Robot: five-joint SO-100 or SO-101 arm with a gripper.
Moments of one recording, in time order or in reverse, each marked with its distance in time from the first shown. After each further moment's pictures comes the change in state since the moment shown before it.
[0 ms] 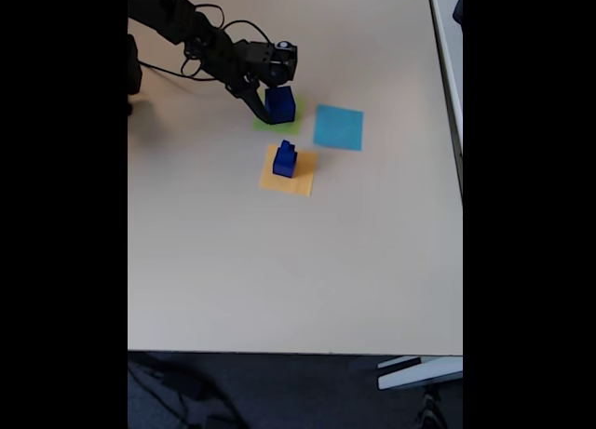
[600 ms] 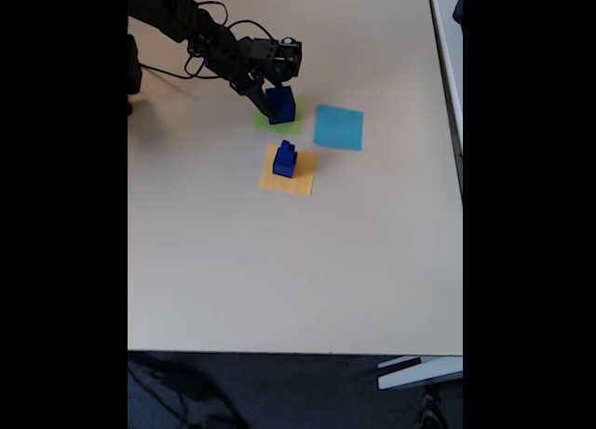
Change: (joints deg) arm -0.2 0.0 -3.3 2.7 0.0
